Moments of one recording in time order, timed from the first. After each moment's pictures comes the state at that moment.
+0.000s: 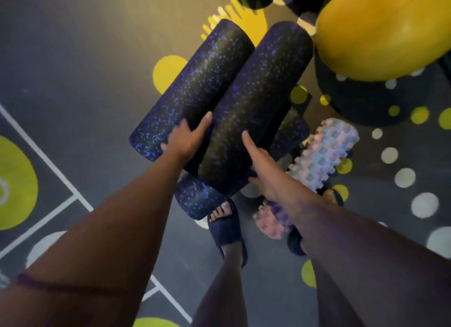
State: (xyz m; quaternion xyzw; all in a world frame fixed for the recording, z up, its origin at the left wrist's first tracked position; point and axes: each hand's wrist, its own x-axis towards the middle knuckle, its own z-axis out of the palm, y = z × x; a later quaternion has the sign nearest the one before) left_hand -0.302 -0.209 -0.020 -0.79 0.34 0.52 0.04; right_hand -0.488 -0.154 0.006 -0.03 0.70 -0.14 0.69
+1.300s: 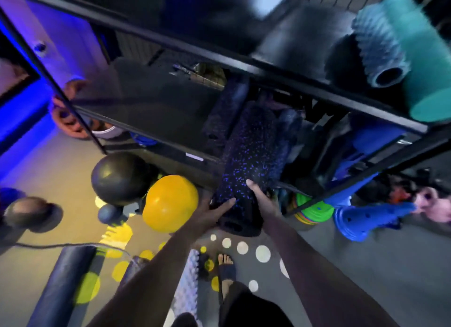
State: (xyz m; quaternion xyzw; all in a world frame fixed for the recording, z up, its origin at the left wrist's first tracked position) left_hand -0.834 -0.216 0.630 -0.43 0.47 0.77 -0.07; right_hand -0.994 -0.133 0.591 0.04 0.67 -0.60 0.43
